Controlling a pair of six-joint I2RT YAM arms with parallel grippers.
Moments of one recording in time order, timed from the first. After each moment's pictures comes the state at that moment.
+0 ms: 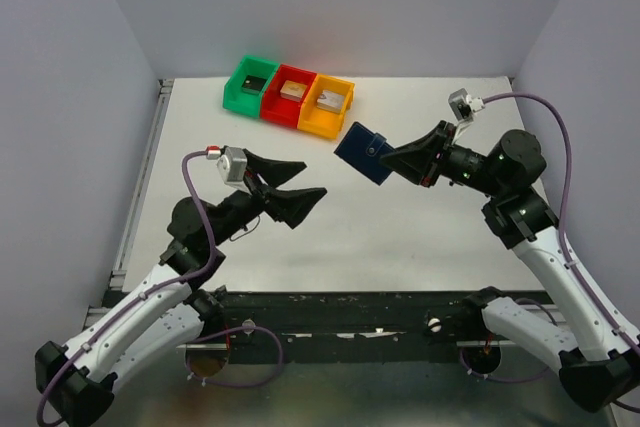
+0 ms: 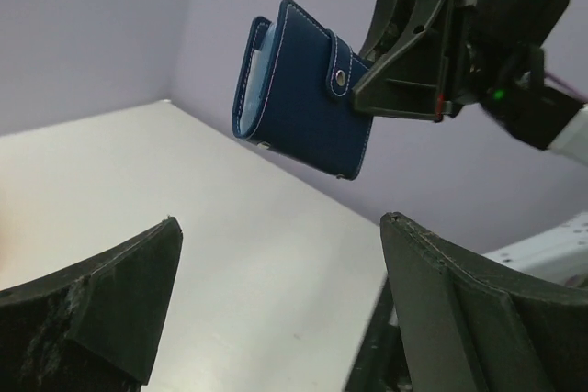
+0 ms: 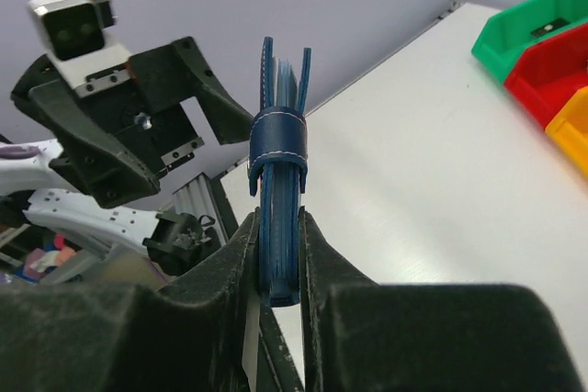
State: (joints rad) left arm -0.71 0.66 0.60 0.40 0.23 -0.41; right arm 0.41 0.93 0.99 0.00 -0.70 0.49
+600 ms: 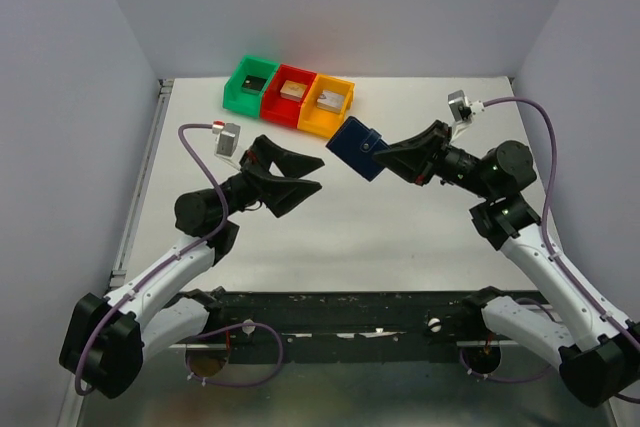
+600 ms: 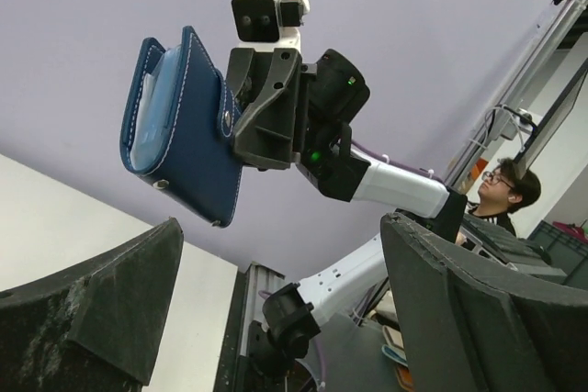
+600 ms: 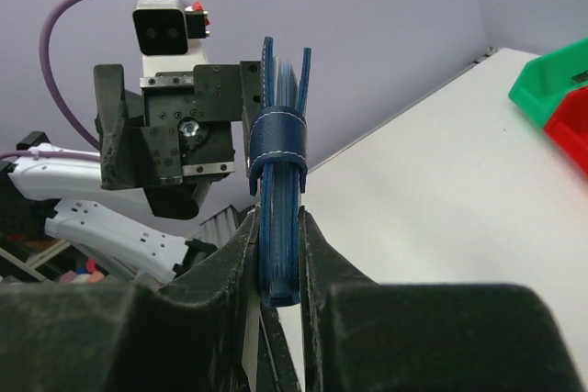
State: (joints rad) left arm -0.49 1.00 0.53 1.19 0.66 -1.11; right arm 0.43 0.93 0.85 0.34 -0.70 0.61
